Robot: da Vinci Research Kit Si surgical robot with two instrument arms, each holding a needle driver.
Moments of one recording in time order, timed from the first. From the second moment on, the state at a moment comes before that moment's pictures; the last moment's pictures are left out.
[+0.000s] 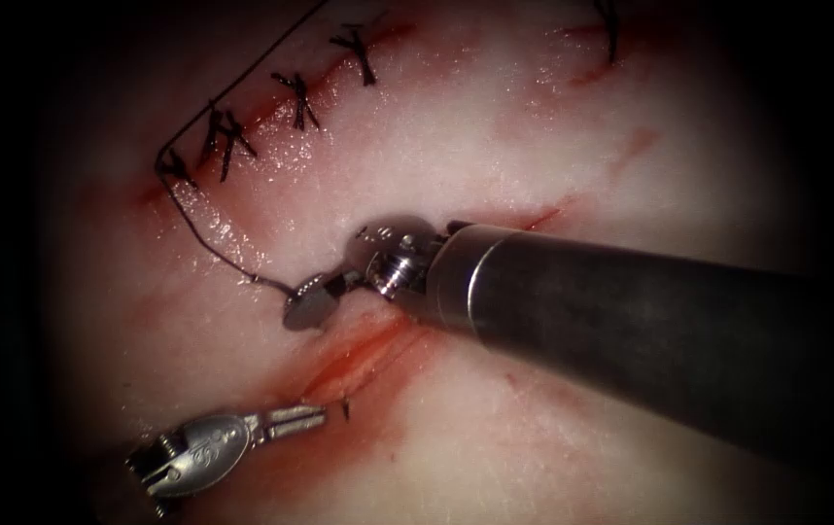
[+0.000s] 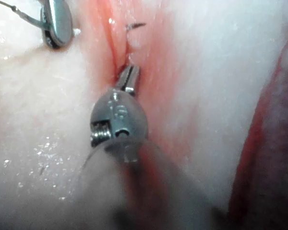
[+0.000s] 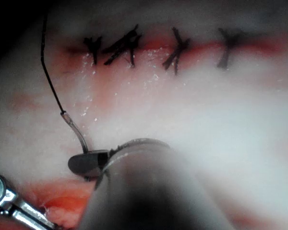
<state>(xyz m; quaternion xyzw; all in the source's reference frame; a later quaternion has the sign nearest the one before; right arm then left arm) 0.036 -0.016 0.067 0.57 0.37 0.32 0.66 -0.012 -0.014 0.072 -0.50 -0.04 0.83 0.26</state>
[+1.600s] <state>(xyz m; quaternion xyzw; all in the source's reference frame) 0.040 -0.010 0.065 0.22 0.62 0.10 0.74 -0.012 -0.014 0.072 -0.50 -0.03 0.83 0.26</state>
